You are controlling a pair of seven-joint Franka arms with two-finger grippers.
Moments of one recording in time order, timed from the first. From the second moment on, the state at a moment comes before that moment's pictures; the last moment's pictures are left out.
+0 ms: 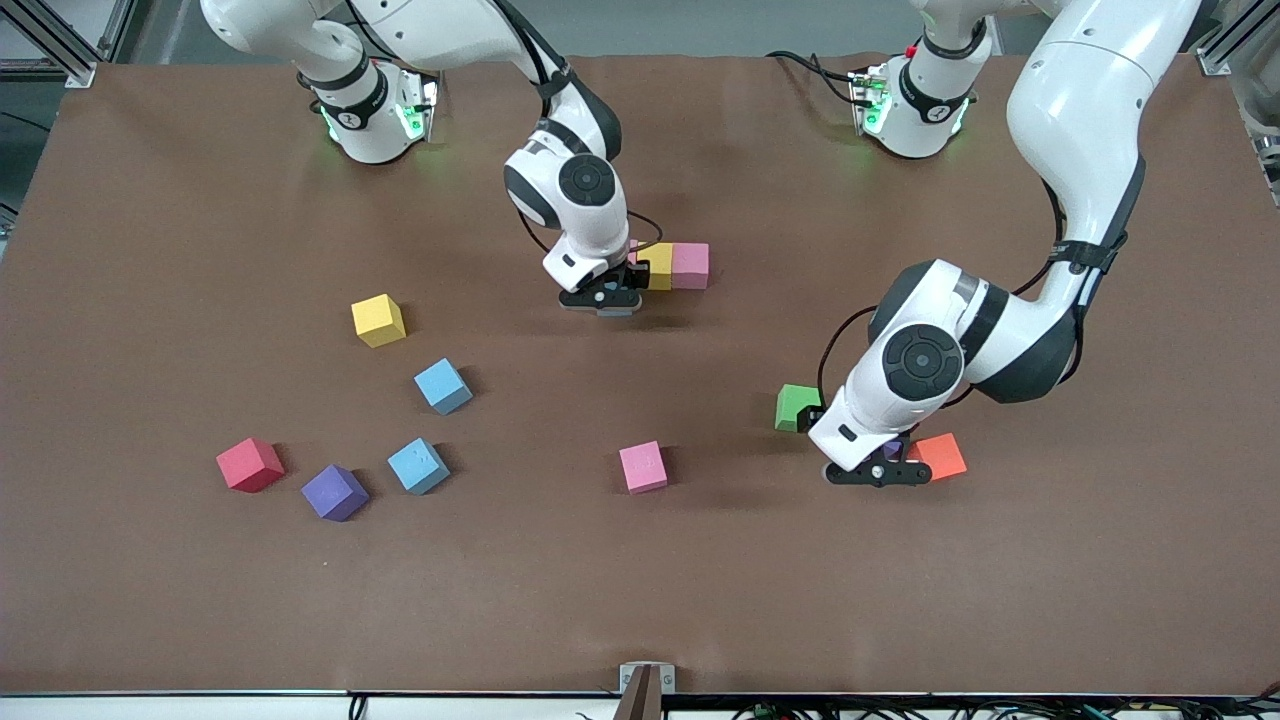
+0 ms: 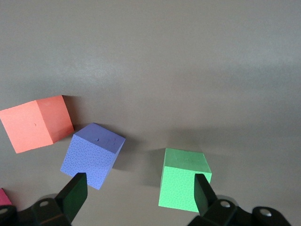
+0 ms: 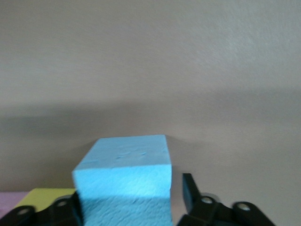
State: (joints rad) left arm 0.02 0.66 -0.52 -1.51 0.39 1.99 -0.55; right arm 0.80 0.52 0.08 -2.00 0.02 2.47 0.91
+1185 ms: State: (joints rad) left arm 0.00 0.68 -0.52 -1.63 0.39 2.11 -0.63; right arm 0.45 0.51 0.07 -1.58 0.05 1.94 0.47
